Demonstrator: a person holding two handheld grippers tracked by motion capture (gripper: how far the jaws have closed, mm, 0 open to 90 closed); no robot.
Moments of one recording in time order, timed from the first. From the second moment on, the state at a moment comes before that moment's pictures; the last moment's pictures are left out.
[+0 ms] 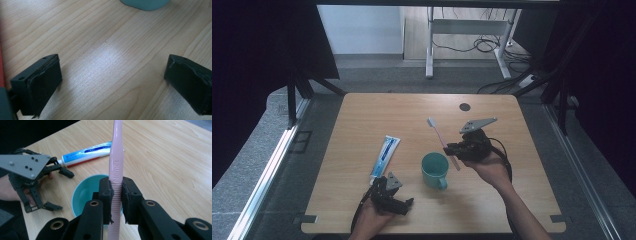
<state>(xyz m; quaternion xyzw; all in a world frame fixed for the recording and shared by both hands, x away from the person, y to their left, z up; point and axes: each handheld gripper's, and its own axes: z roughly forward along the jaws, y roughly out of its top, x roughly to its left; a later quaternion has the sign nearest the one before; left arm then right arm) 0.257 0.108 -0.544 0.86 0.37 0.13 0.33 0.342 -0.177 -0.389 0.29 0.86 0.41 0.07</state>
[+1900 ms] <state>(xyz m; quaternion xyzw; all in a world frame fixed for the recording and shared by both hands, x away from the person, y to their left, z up) 0.257 0.108 -0.544 0.86 0.37 0.13 0.33 0.341 -0.140 -0.435 0.26 0.86 0.43 0.06</state>
